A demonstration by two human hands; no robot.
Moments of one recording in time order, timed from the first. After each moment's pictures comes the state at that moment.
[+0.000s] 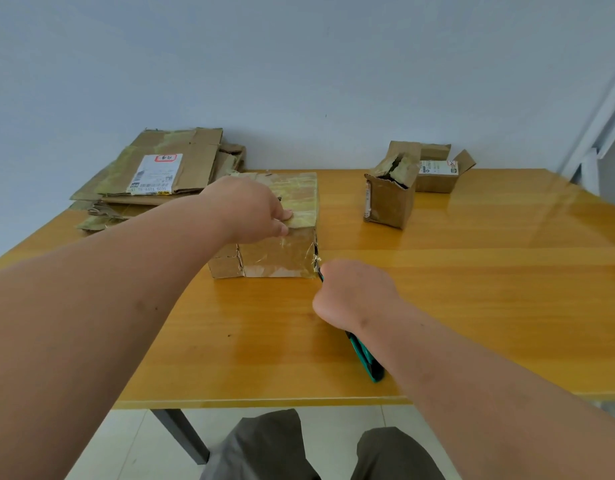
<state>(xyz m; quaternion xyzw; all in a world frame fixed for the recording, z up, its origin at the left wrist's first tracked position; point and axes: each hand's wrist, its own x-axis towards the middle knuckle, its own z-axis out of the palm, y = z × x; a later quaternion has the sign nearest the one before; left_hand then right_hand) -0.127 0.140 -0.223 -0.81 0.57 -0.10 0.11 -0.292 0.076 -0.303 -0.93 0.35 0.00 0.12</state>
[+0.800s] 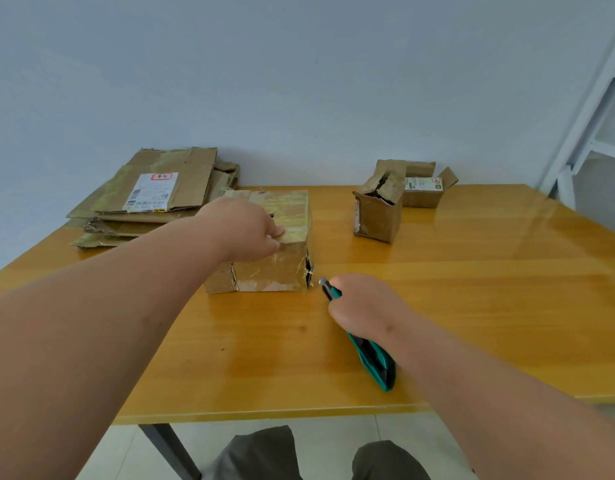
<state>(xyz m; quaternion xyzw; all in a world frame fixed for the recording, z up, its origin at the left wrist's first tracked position) -0.128 0.140 -0.227 -0.80 0.58 -0.13 0.10 -0.317 0.056 -0.304 -0.90 0.36 -0.01 0.25</state>
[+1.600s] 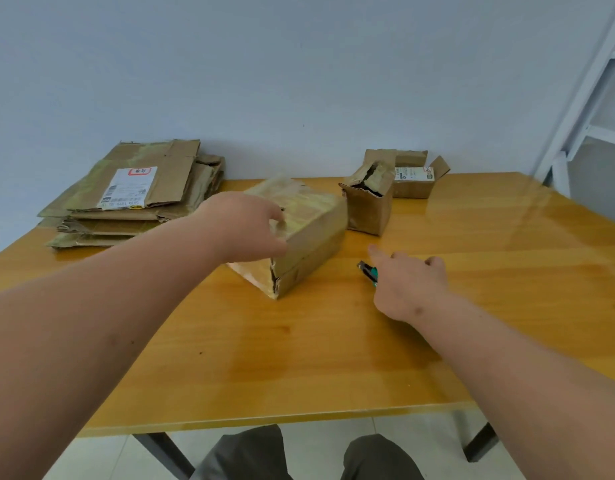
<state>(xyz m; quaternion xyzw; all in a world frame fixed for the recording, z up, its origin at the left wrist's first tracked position) -0.149 0.121 -0.230 -0.83 0.55 -0.07 0.01 -0.350 -0.008 -0.308 -0.90 0.43 0.03 0.04</state>
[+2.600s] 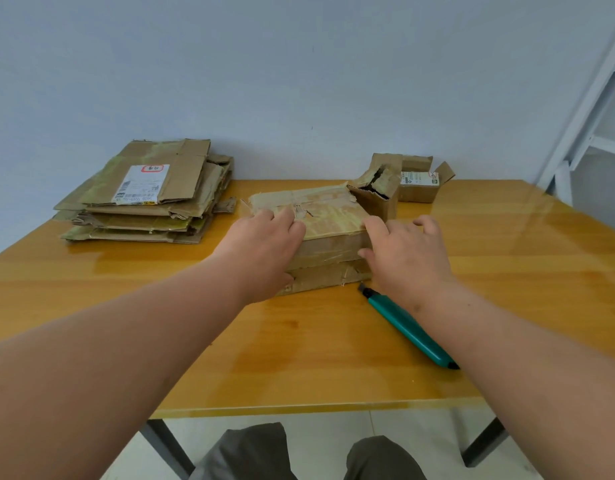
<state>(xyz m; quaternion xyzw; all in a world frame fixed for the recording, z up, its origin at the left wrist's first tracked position) -0.167 0.137 -0.273 -0.74 0.62 -0.27 0.07 -0.345 -0.003 -0.293 -0.91 0.30 -0.23 -0.15</state>
